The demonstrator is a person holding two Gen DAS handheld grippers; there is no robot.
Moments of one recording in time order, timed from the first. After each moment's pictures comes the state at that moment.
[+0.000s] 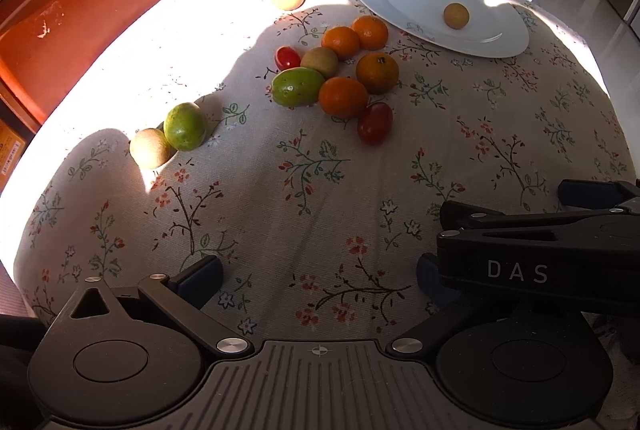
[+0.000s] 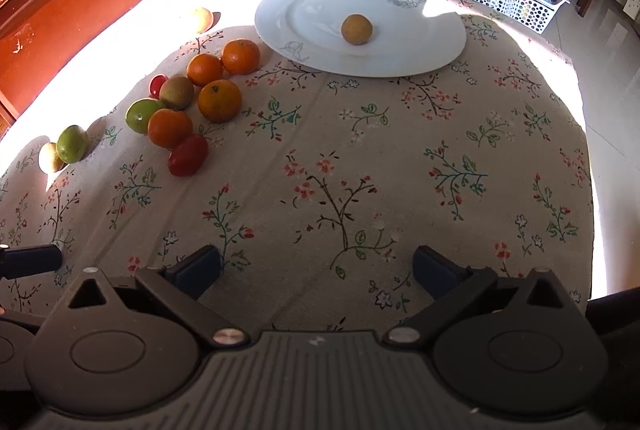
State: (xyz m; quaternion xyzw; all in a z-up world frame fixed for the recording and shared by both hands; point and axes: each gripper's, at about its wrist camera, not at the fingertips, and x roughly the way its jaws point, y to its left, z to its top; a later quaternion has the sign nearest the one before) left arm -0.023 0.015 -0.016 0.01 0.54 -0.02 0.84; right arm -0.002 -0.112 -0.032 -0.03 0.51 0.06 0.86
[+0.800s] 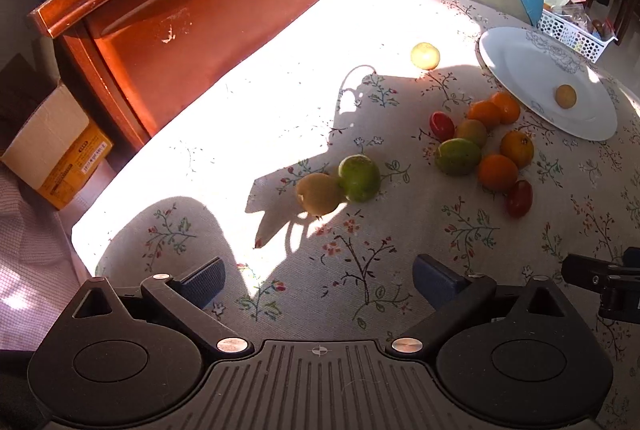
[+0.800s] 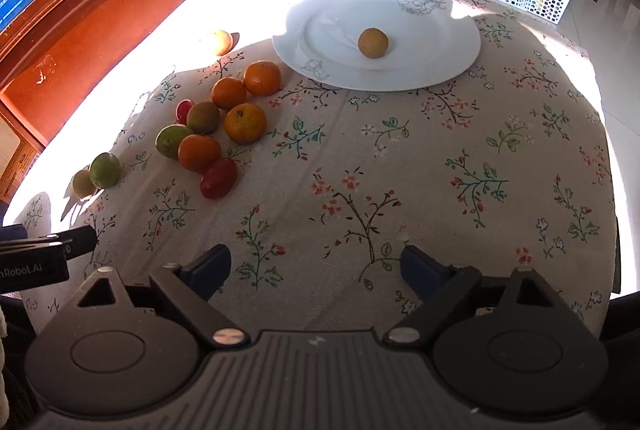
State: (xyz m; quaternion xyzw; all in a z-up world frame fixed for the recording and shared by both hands) left arm -0.018 0.098 0.005 0.00 0.48 0.09 0.87; right arm 0.000 -0.116 -0.022 0.03 0.51 0.09 0.86
